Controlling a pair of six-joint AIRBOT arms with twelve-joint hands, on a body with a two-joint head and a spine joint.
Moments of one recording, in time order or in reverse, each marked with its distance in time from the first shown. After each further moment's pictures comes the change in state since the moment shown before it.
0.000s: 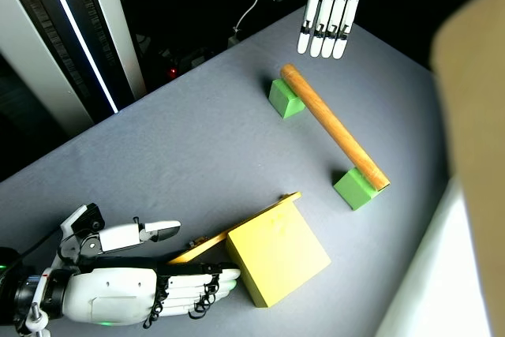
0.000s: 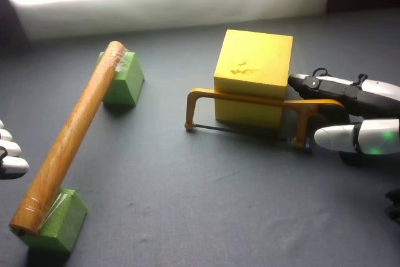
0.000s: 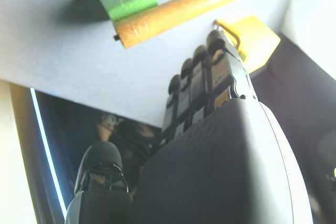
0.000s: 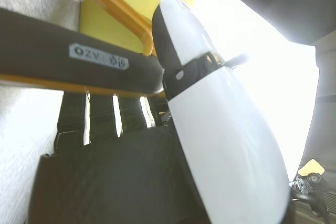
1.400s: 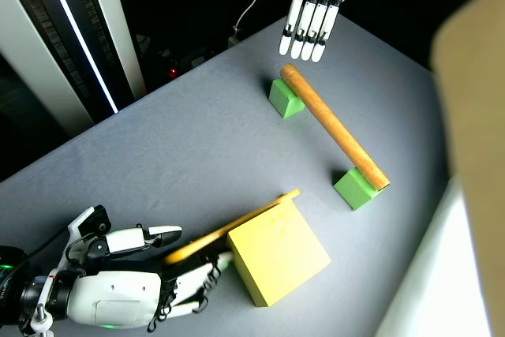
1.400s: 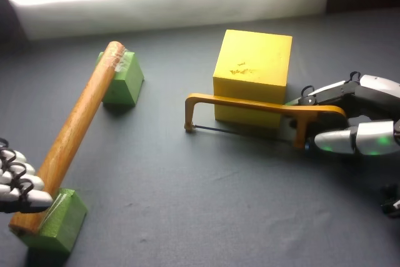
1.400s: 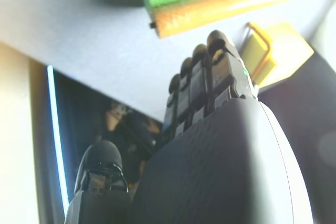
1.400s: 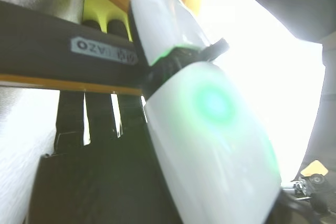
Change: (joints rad) left arm 0.089 -0.009 -0.093 0.015 0.061 -0.087; right arm 0.006 -0.010 0.000 0.039 -0.006 -0.033
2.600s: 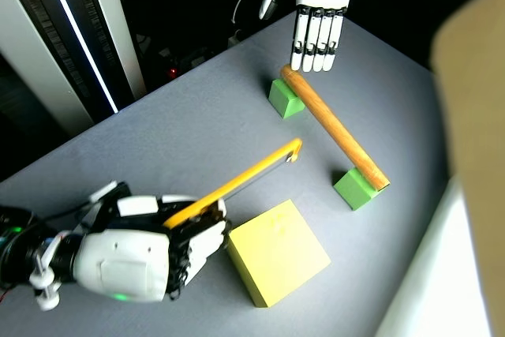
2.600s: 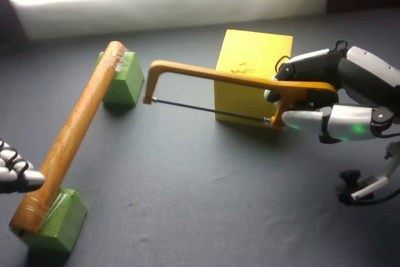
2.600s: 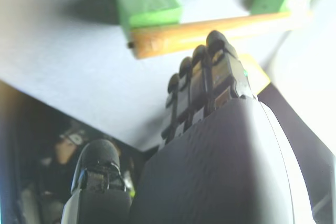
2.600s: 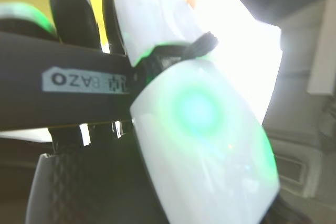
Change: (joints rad) left arm 0.340 0.009 -0.070 -0.592 0.297 0.386; right arm 0.067 0.034 -0.220 0.295 0.169 -0.357
